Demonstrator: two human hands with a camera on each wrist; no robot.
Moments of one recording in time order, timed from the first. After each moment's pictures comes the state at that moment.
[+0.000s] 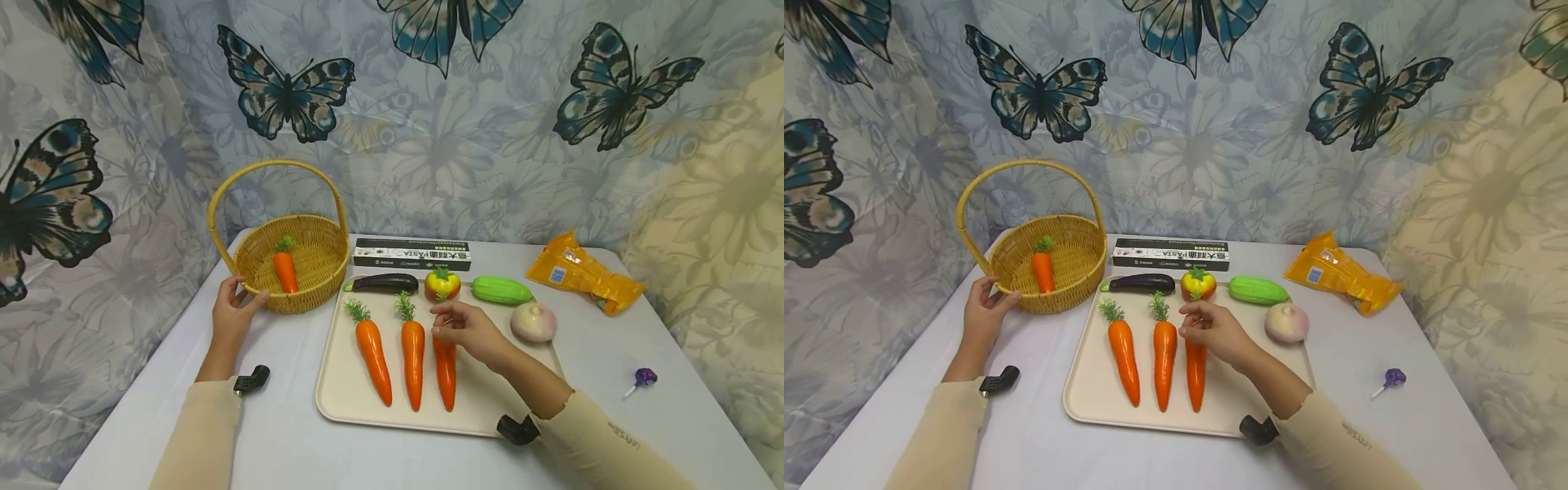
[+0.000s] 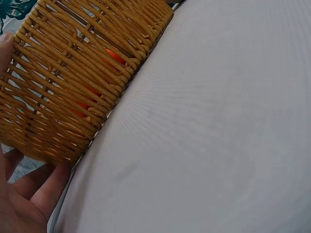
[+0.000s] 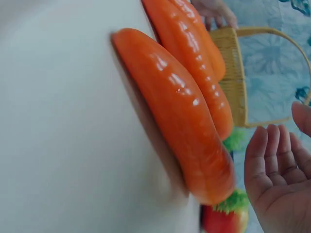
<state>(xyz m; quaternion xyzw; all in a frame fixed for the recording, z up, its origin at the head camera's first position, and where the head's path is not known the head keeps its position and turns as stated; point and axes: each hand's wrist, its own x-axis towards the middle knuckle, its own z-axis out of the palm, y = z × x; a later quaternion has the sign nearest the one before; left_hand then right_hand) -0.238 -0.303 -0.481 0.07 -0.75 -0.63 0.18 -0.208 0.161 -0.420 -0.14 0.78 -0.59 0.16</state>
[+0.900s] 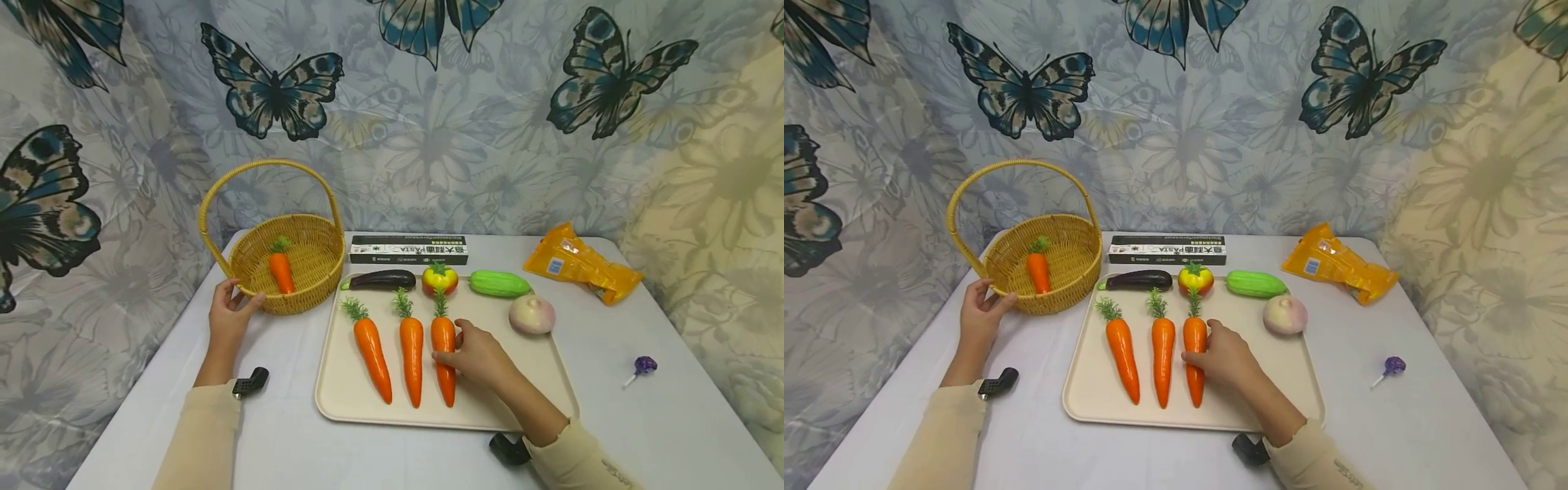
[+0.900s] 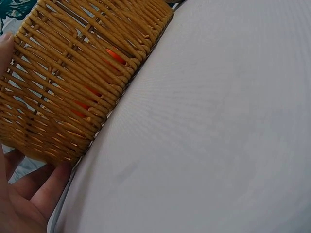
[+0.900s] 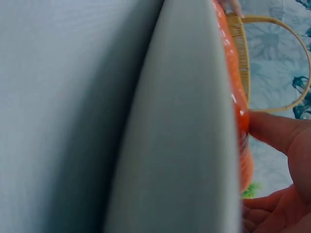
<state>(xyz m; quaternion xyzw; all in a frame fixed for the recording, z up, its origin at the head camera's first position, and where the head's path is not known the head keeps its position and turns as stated) -0.239 -0.303 -0.482 0.10 -0.76 -0.62 0.16 -0.180 0.157 -0.442 -0.01 0.94 -0.31 0.12</state>
